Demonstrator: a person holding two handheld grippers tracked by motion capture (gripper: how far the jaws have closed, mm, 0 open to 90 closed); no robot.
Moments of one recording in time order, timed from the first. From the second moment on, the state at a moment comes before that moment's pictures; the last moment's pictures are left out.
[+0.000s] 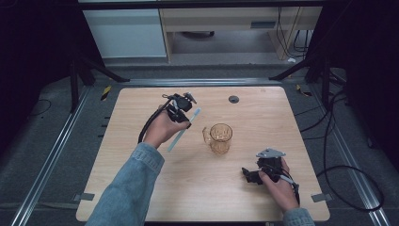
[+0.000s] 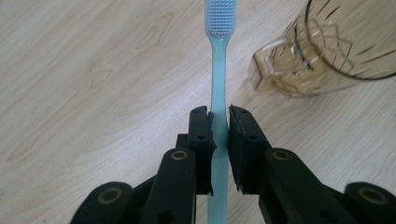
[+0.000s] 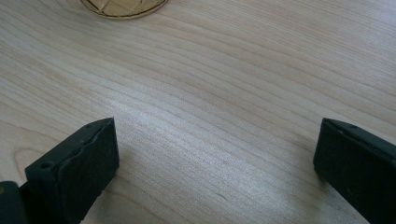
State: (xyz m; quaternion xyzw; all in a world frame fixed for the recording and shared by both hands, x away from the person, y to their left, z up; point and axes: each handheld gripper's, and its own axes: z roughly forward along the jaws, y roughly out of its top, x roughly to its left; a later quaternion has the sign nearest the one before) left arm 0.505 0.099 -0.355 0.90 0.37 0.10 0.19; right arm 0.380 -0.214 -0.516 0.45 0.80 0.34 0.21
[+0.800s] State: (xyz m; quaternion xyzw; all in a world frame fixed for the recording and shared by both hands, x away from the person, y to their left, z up) left arm 0.489 0.089 -0.335 0.87 0.36 0.16 0.29; right arm 0.381 -0.214 -0.516 0.45 0.80 0.34 0.21
